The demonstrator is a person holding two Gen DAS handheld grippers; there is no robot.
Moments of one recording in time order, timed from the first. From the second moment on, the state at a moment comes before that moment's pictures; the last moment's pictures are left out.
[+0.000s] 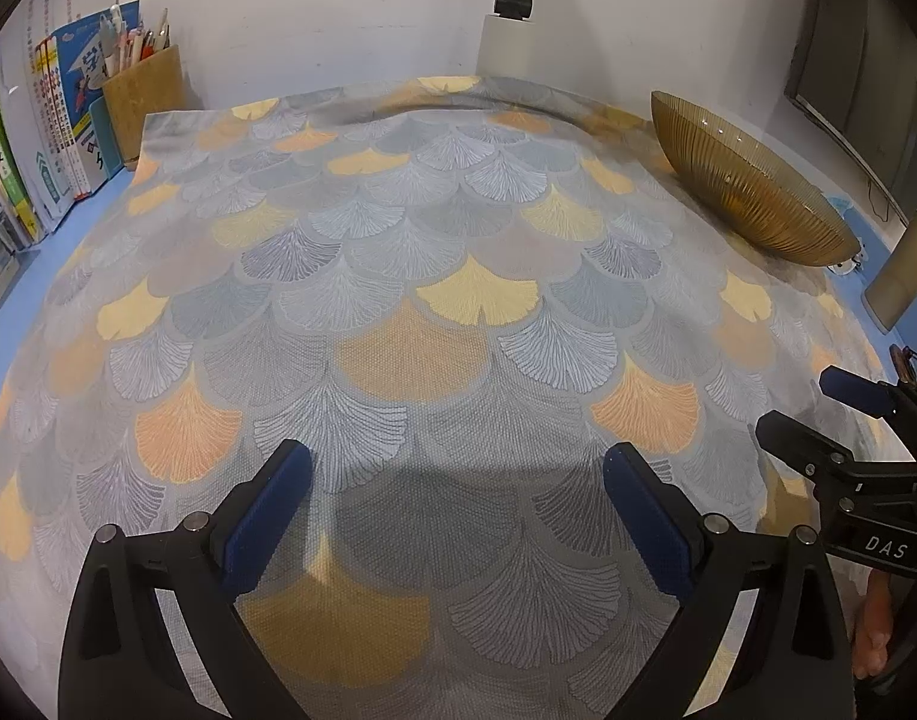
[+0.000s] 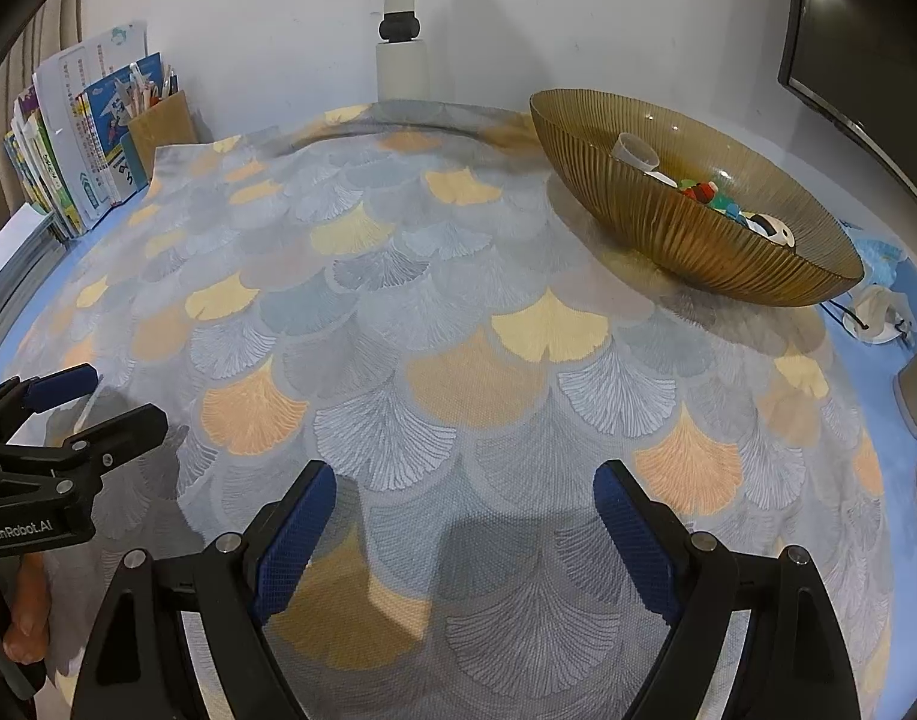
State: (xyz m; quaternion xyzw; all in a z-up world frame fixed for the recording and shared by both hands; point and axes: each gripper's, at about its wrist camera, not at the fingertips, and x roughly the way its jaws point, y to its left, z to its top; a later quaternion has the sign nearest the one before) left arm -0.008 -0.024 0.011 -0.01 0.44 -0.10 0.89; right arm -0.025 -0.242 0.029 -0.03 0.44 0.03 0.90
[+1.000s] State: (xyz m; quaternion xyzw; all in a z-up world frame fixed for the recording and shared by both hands) left arm -0.007 -0.024 0.011 -0.01 0.44 -0.10 0.89; right arm -0.021 -0.246 0.028 -0.03 0.44 0.03 0.90
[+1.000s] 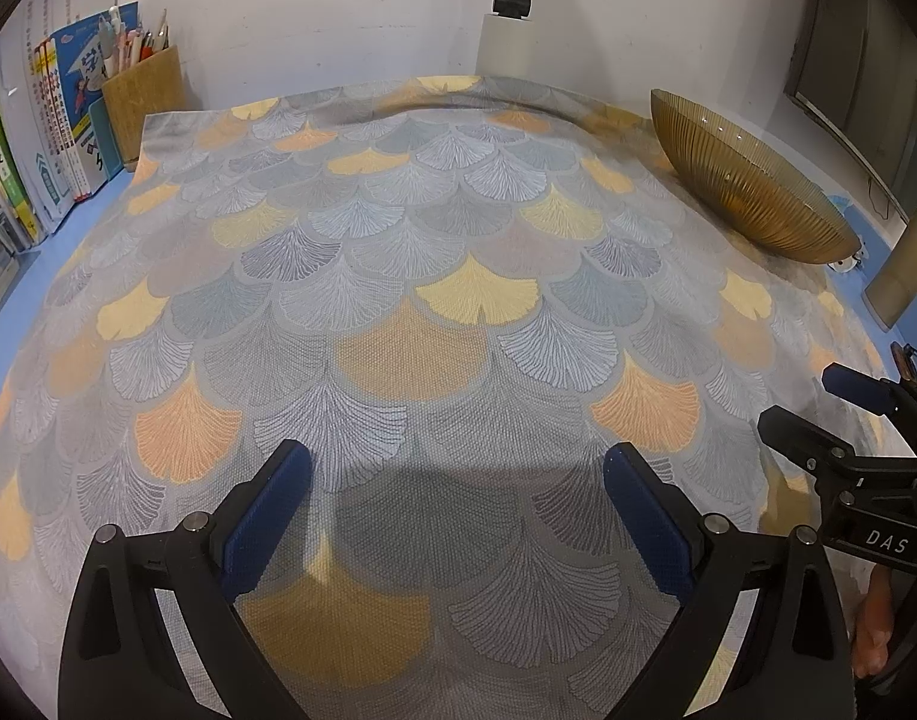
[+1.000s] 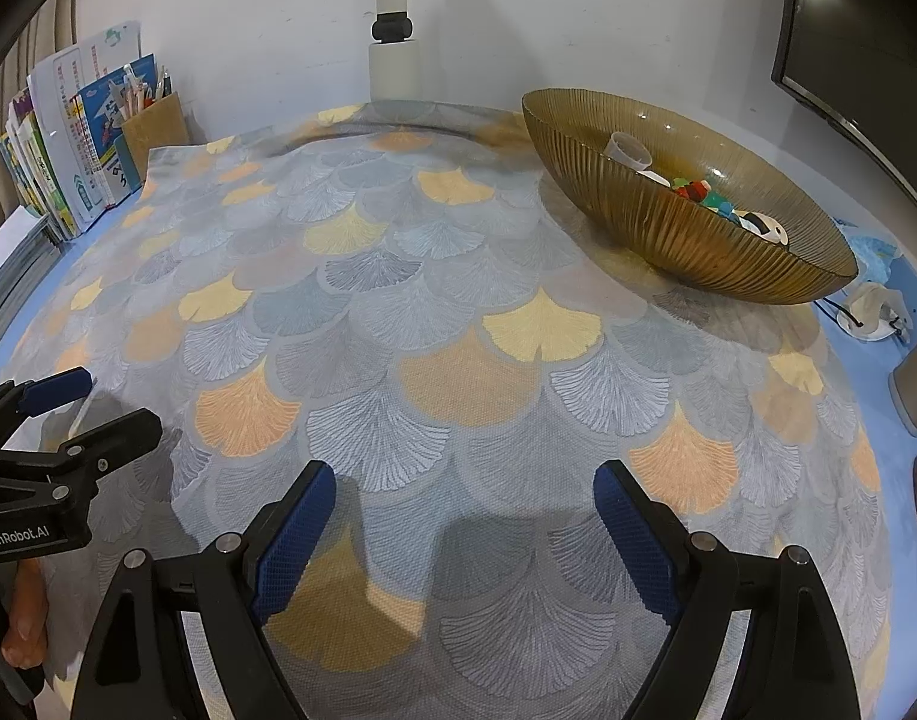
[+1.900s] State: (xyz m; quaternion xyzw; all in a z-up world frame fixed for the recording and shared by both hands) left arm 0.000 -0.024 0.010 0.00 0.44 -0.09 0.89; right arm -0.017 -0.254 0.027 -0.02 0.44 0.02 0.90
